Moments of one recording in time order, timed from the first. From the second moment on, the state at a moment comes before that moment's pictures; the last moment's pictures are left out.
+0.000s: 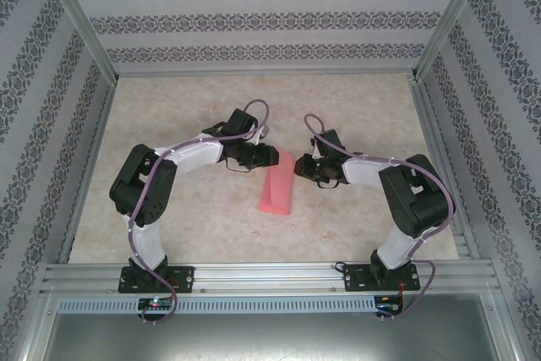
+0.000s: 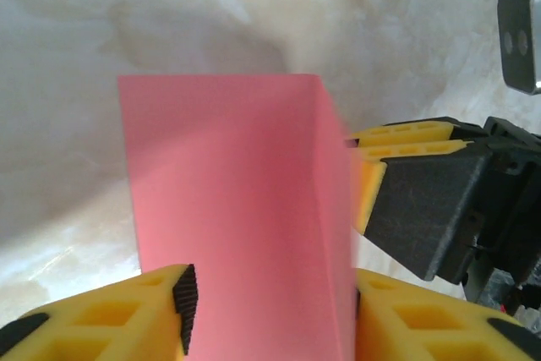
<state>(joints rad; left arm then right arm) -0.52 1.87 1.23 -0.34 0.52 -0.57 0.39 1.69 0.78 -0.06 -0.31 0.68</state>
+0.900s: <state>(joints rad) -0.60 2.02 1.41 -0.39 0.64 -0.57 0.30 1.48 0.63 -0.06 -0.37 0.68</state>
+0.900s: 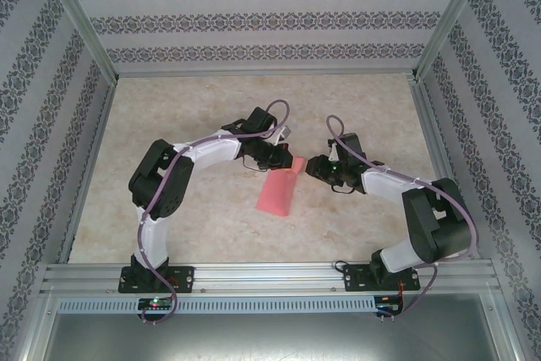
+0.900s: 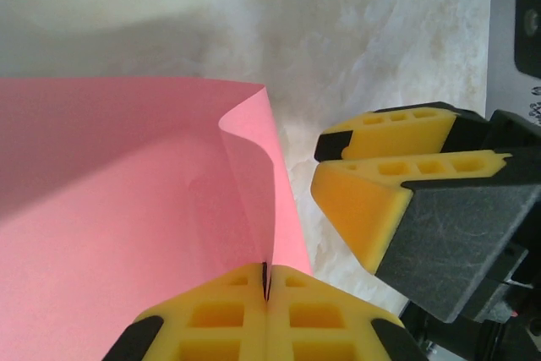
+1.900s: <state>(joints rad) -0.69 2.08 1.61 -0.50 0.63 -0.53 0.02 1.03 0.34 -0.07 -0.64 0.81</state>
